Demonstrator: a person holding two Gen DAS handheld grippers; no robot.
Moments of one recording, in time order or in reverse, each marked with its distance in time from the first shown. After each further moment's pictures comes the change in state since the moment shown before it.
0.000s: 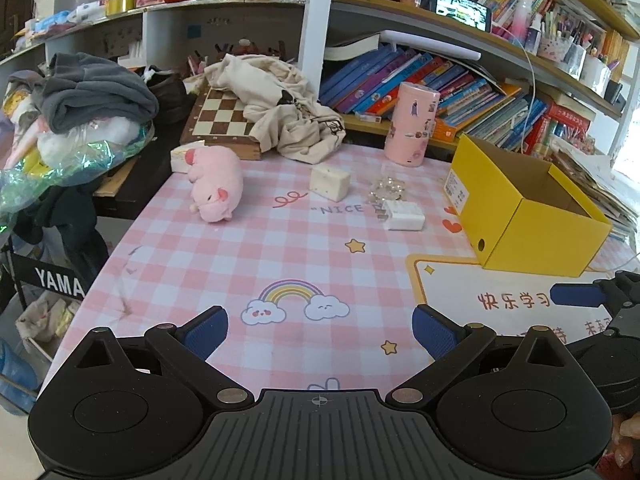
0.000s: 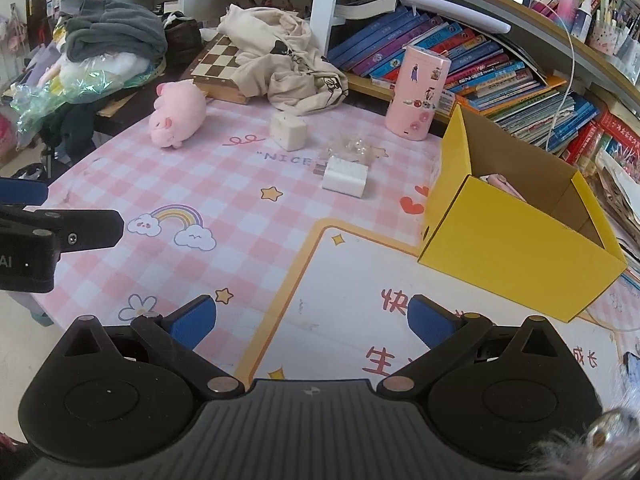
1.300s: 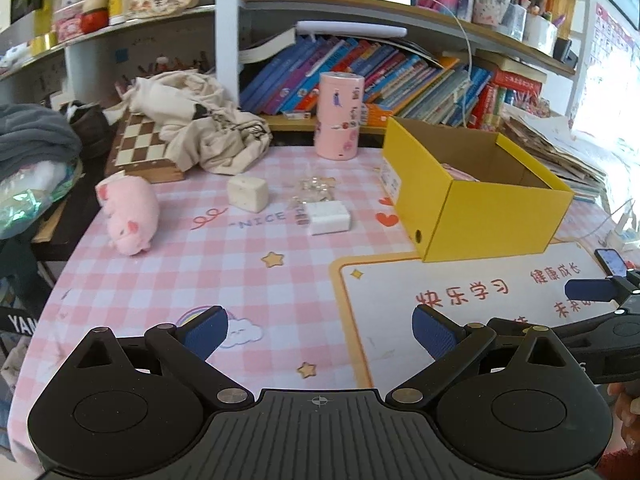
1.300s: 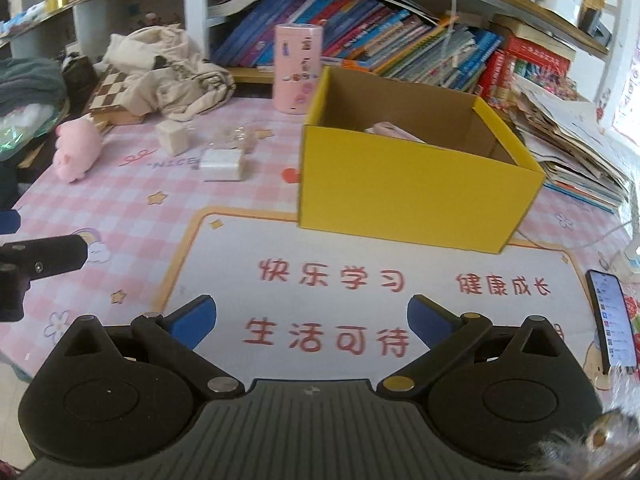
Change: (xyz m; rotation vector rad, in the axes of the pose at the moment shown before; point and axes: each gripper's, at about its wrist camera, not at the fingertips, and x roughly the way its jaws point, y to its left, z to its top) left arm 0.018 -0.072 0.009 0.147 0.005 -0.077; right arm -0.015 -0.084 -0.033 0.237 0.010 -0.127
